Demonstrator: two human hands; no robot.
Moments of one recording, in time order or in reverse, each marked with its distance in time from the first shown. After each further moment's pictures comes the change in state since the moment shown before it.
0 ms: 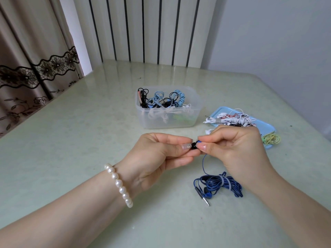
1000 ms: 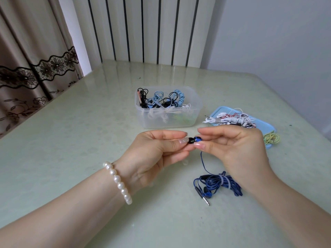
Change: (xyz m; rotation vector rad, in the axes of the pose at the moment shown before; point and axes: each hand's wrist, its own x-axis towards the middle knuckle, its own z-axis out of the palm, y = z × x) left_hand 0.002 0.003 -0.001 -0.063 0.037 0.010; right_hand -0.003 0.000 0.003 0.138 0.023 0.006
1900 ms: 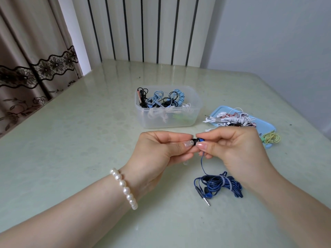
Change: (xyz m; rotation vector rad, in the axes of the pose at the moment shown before) left_hand -0.002 -0.010 0.007 0.074 0.013 0.156; right_hand 0.004 0.000 -0.002 -0.046 -0.087 0.088
